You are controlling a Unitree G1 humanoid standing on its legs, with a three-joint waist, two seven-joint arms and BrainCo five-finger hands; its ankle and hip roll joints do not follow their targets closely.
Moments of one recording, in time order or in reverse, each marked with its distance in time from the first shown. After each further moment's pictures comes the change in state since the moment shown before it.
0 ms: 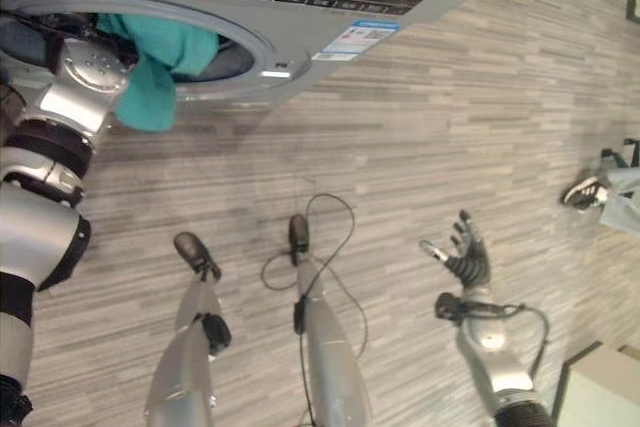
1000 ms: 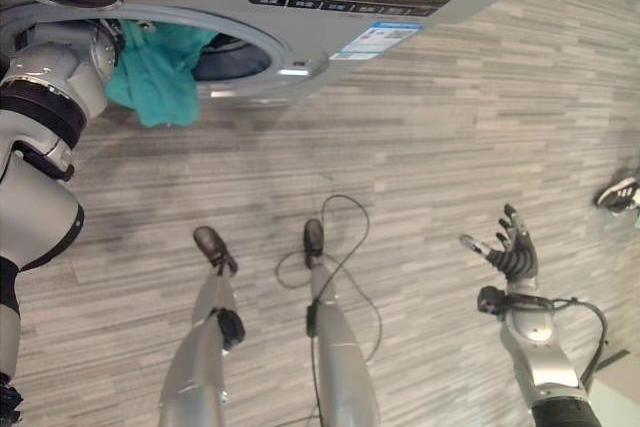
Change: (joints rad) left arm -0.063 0.091 -0.477 -0.023 0.741 0.182 -0.215; right arm 0.006 -0.095 -0.061 0.011 -0.010 0.058 0.071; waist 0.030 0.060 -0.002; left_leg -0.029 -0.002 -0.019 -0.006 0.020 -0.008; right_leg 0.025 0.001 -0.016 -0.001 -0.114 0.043
